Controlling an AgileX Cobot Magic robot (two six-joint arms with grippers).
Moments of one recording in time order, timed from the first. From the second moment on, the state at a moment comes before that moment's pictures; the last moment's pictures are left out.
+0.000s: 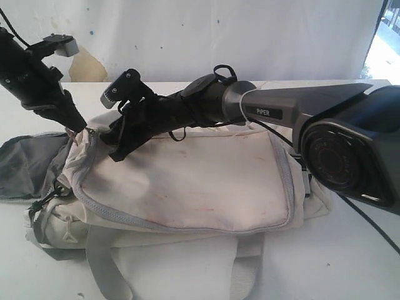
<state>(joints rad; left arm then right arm) -0.07 1.94 -1.58 -0.51 1.20 0.88 0.63 2.41 -1.88 1.27 0.56 -1.65</state>
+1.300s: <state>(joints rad) -0.07 1.74 -1.28 -0.55 1.20 0.60 0.57 2.42 -1.98 1.19 0.56 -1.01</state>
